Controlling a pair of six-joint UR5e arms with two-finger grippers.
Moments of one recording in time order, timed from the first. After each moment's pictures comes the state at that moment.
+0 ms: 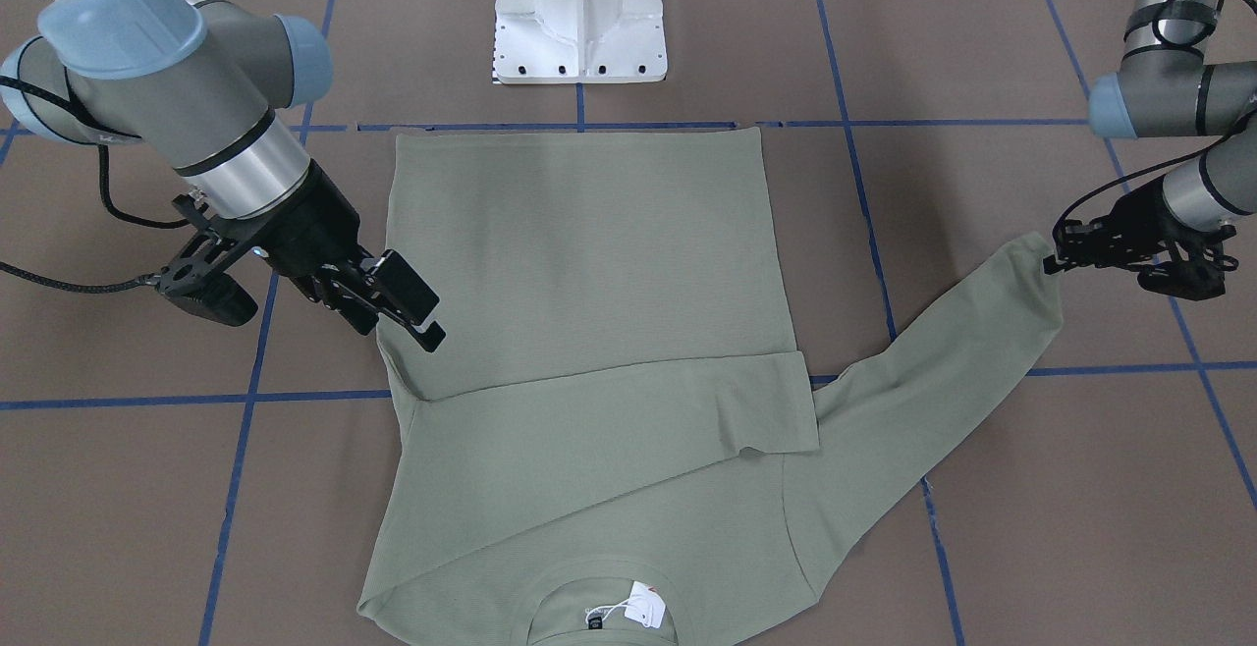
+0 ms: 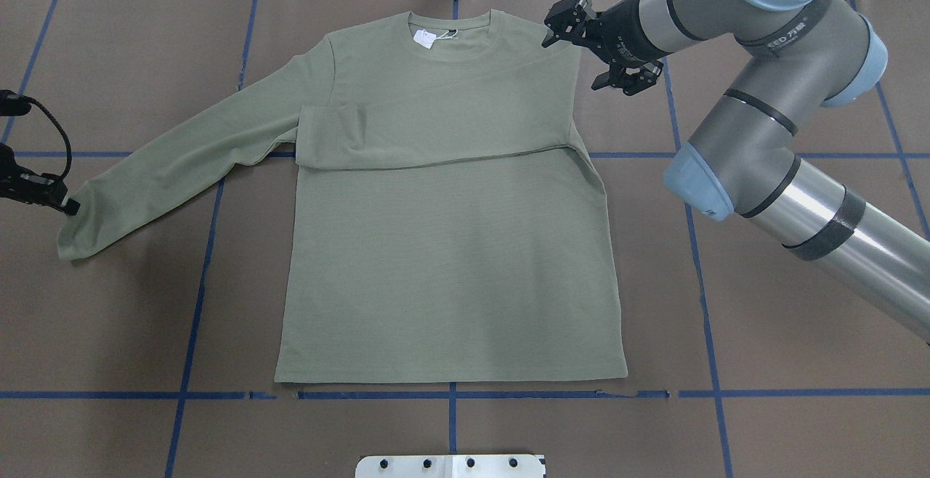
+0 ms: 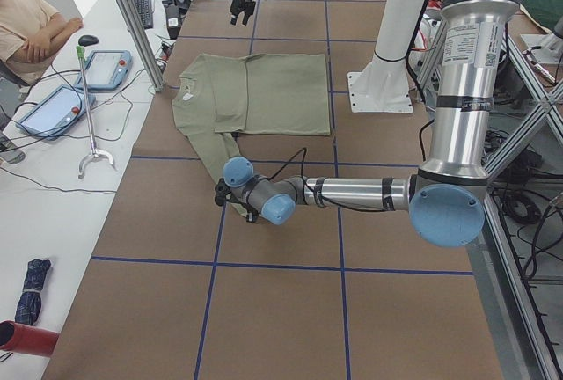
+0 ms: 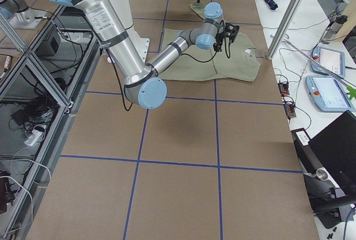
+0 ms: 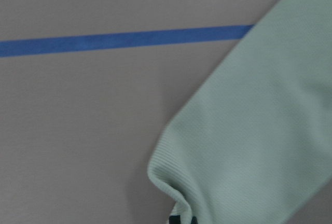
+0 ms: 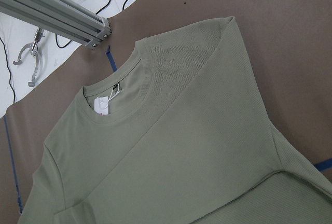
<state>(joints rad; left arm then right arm) -1.11 -1.64 -1.50 -2.17 -2.51 -0.61 0.90 -1.01 1.67 -1.09 2.05 1.65</state>
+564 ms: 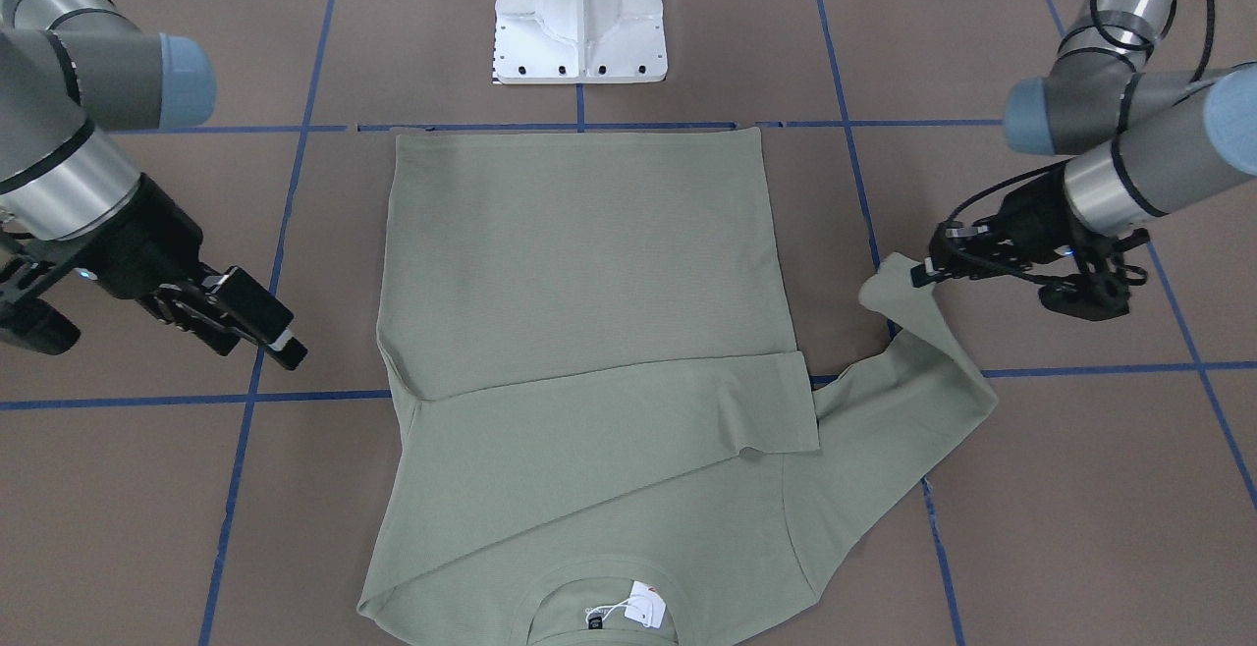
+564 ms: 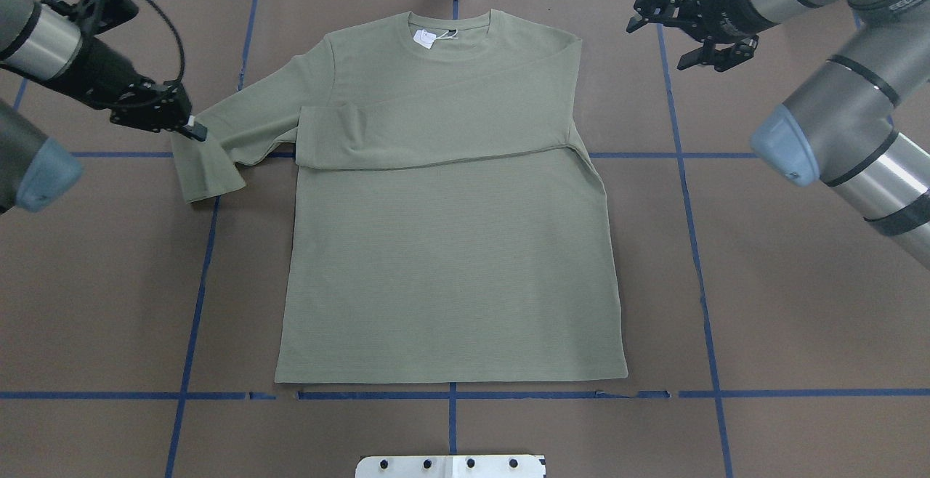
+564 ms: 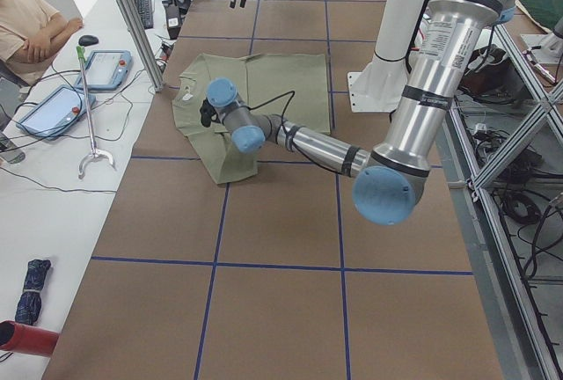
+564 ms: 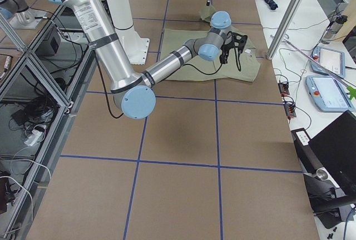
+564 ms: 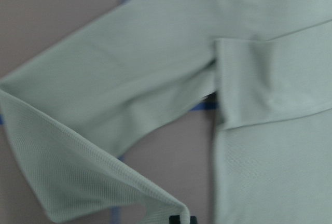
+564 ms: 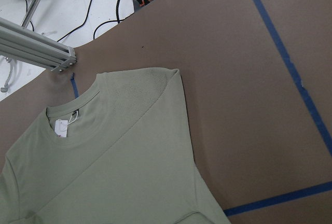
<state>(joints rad) -1.02 -1.99 -1.55 -2.18 -2.55 -1.11 1.06 -1.13 1.68 -1.09 2.19 1.40</state>
